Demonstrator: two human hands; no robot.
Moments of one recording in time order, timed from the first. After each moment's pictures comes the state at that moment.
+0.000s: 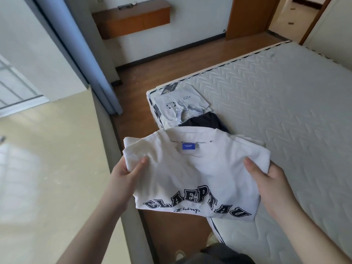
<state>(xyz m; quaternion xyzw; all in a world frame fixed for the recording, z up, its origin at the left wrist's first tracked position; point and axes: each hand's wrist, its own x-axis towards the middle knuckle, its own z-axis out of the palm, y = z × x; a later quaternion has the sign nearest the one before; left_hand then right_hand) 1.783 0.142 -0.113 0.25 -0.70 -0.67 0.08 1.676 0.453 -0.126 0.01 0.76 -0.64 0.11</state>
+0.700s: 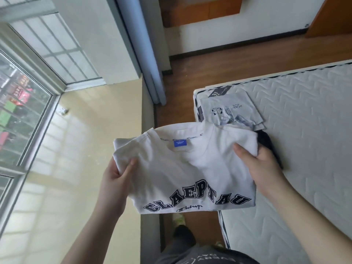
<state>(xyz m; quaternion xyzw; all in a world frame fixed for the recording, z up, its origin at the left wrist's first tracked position) 1.767 0.066 -0.105 0.38 -0.66 -0.59 0.26 1.530 0.292 -0.128 -0.12 0.71 -0.64 0.26</state>
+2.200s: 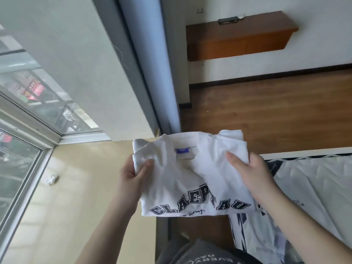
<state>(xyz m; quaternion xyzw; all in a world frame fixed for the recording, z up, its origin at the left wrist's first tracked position) 1.404 -0.391 -0.101 0.41 -0.65 -0.59 0.26 1.181 -0.203 -0.135 -0.18 0.76 -0.57 0.26</state>
